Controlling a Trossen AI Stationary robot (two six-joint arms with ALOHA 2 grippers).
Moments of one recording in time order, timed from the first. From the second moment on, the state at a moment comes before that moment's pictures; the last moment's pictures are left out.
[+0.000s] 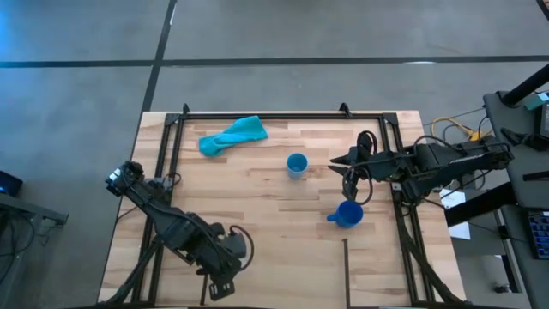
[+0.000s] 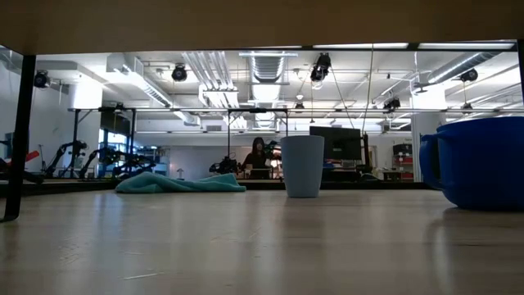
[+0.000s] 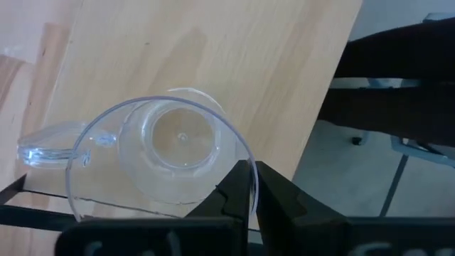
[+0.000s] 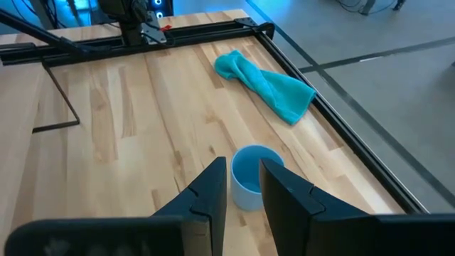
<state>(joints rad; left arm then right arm) -0.64 1.75 1.91 -1.30 0.08 -1.02 0.23 1.04 1.10 -0.68 0.52 0.28</state>
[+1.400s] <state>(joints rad) -0.63 1.80 1.90 -1.24 0.09 -1.06 0.23 1.04 1.10 -0.68 0.52 0.26</state>
